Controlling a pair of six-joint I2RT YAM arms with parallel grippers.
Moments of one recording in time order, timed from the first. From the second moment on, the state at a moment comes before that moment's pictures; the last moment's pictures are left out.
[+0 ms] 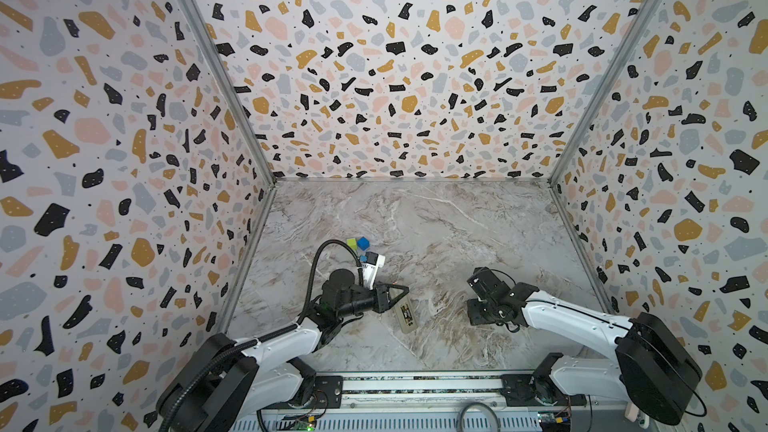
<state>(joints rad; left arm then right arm) -0.59 1.15 0.26 0.59 0.62 -0.76 0.71 1.25 0.56 -0.57 0.10 0.55</state>
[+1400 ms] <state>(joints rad) -0.59 1.15 0.26 0.59 0.61 -0.74 0.89 1.40 0.68 -0.58 0.12 0.54</state>
